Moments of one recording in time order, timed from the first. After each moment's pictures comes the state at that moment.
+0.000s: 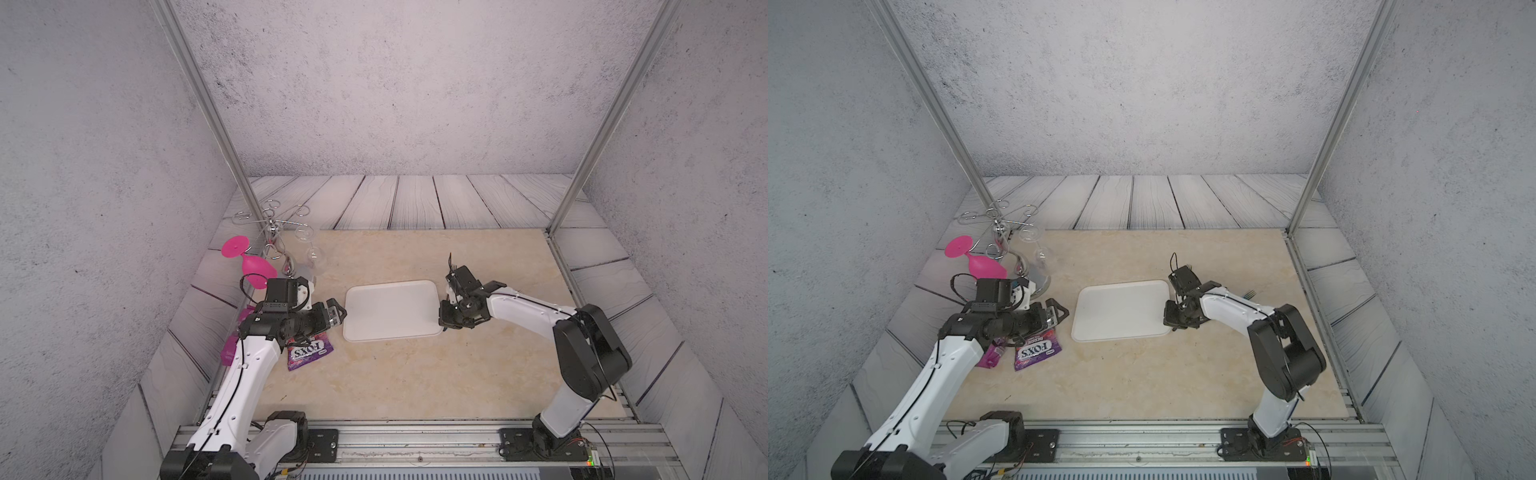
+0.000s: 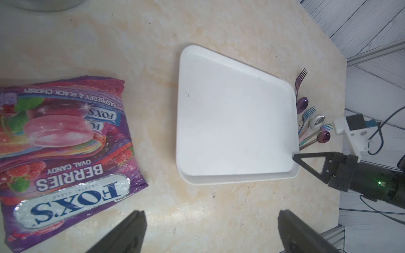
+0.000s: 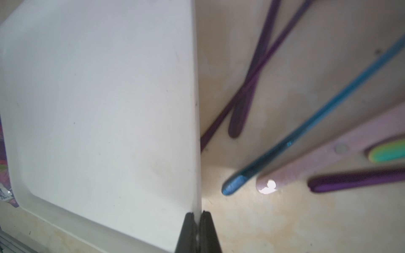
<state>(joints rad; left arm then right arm) -0.07 1.03 0.86 -0.79 0.41 -0.42 0.56 1.65 1.03 -0.58 -0.21 0.63</state>
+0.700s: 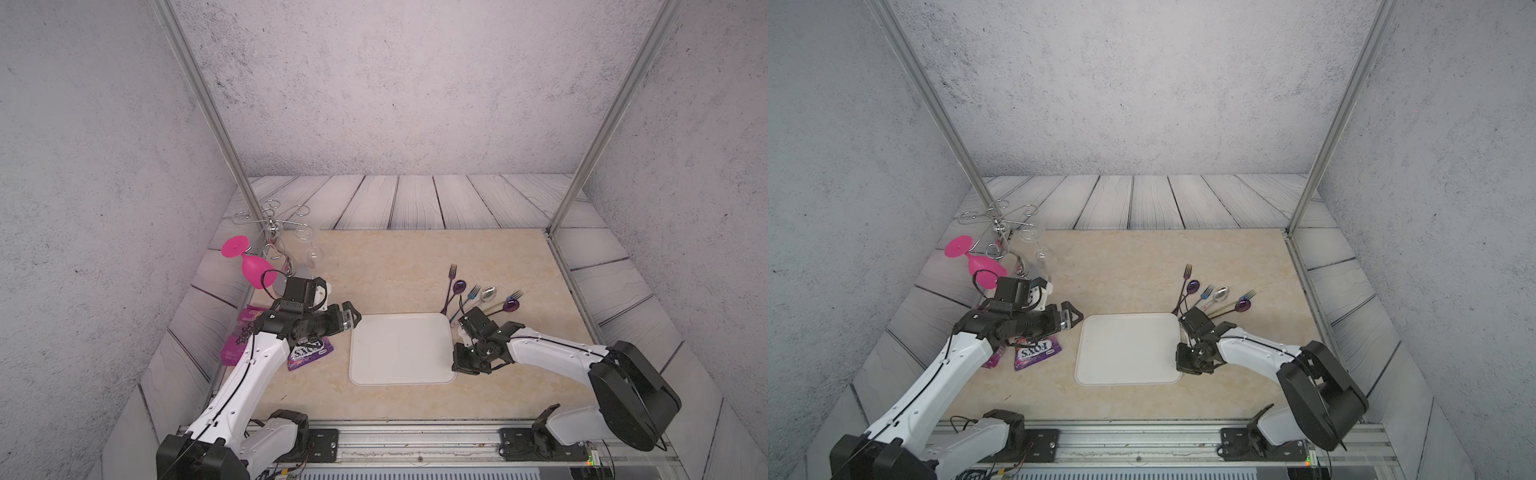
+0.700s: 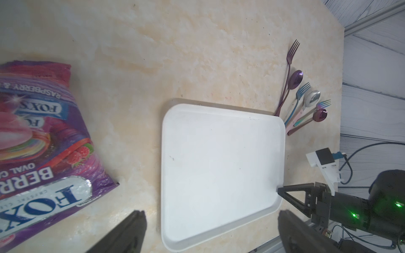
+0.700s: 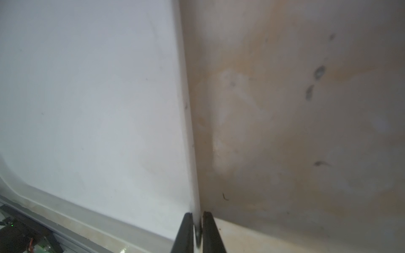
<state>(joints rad) -0.23 1.06 0.86 -0.76 0.38 -0.47 0.65 1.43 0.66 -0.54 -0.29 0.73</state>
